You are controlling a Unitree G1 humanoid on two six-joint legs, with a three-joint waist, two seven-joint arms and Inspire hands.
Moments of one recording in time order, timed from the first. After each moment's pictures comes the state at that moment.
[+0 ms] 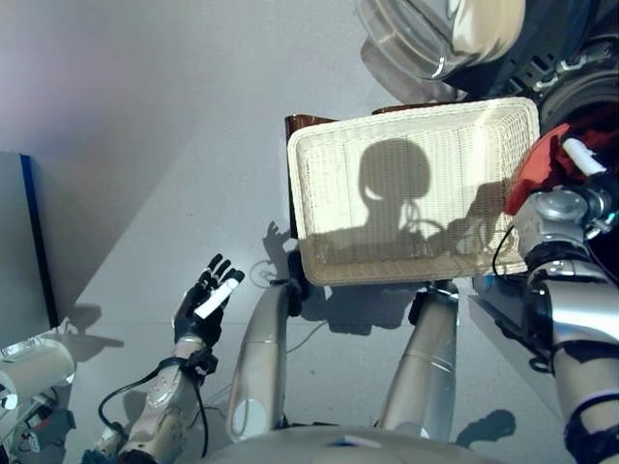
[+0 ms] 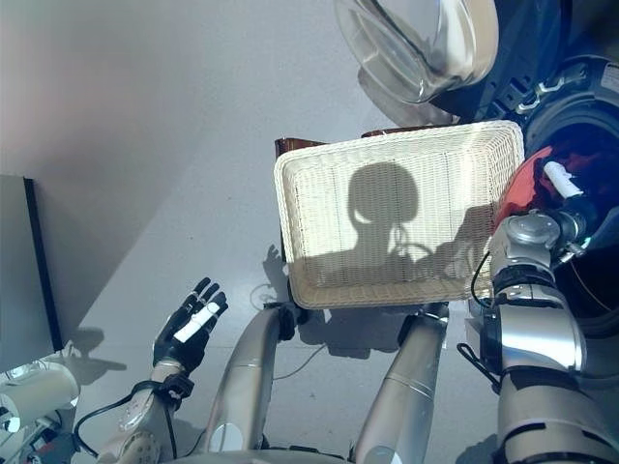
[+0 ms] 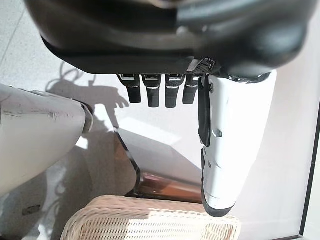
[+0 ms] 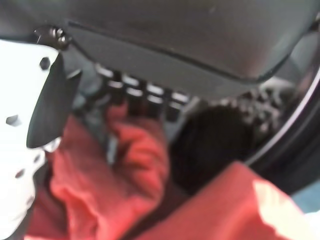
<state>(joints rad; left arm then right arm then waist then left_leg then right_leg) 0.23 0.40 -0.32 0.24 -0.93 -0.29 0.04 -0.94 -0.66 -0.07 1.27 0.36 -0.17 -0.88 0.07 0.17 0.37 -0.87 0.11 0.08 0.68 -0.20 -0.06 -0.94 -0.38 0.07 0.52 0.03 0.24</state>
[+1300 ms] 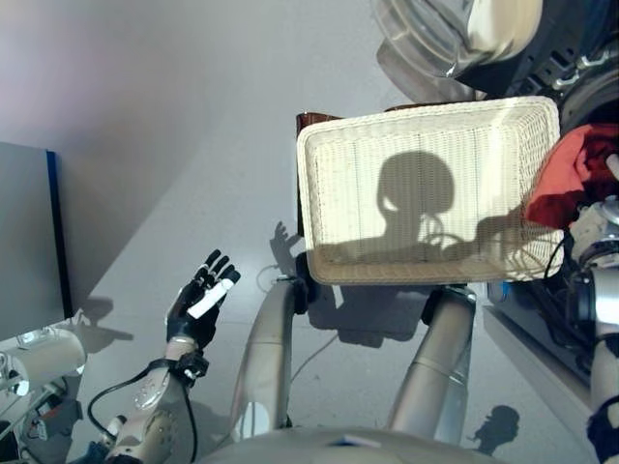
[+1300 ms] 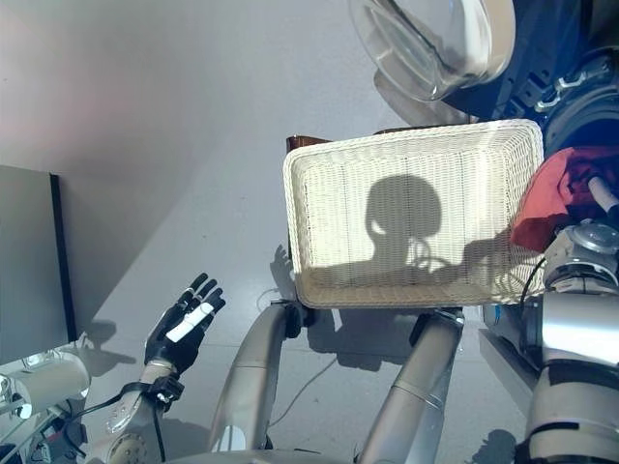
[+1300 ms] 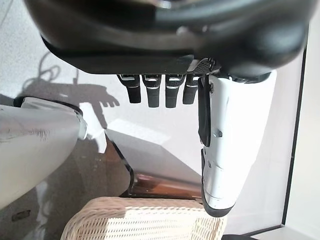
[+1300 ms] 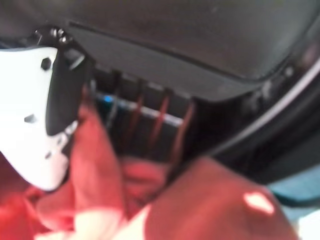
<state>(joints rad) 0.26 0.44 -0.29 0.21 -0.94 -0.29 -0.04 -1.03 -0.83 0.01 1.55 0.58 -0.13 -0.50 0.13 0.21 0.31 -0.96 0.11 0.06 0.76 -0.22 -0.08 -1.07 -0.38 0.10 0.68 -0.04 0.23</state>
